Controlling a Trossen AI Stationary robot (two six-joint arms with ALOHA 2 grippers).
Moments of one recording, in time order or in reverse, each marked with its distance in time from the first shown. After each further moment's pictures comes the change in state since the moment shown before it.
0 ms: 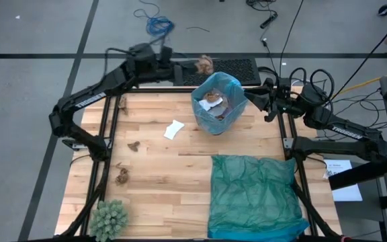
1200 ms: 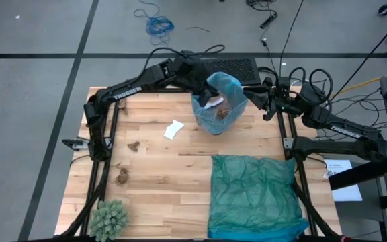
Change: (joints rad) left arm -0.063 0.403 0.364 -0.385 0.135 0.475; right arm 0.000 0.019 0.000 0.033 0.015 0.012
